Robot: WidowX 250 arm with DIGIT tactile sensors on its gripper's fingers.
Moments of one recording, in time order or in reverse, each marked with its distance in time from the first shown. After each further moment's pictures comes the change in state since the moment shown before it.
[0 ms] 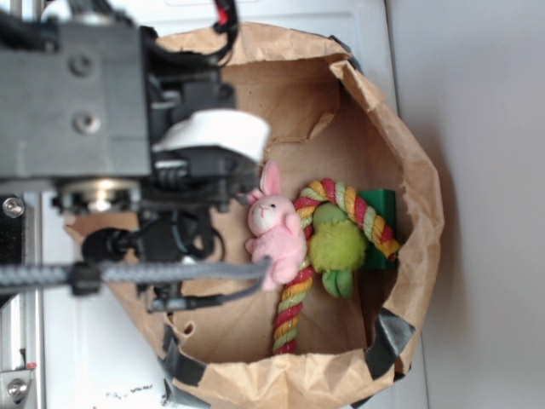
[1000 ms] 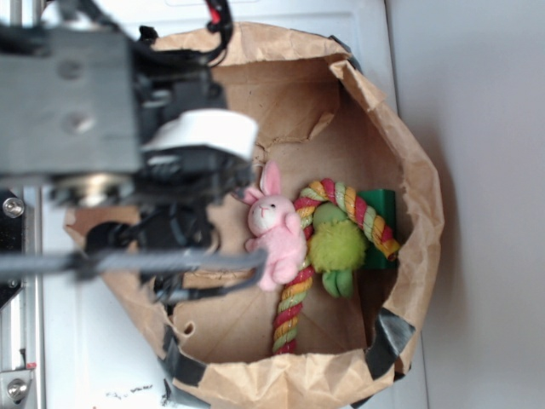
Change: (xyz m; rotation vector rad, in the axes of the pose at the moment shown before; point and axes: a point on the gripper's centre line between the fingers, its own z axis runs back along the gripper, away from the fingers) arm 0.006 0.010 -0.016 0.011 -0.004 0.012
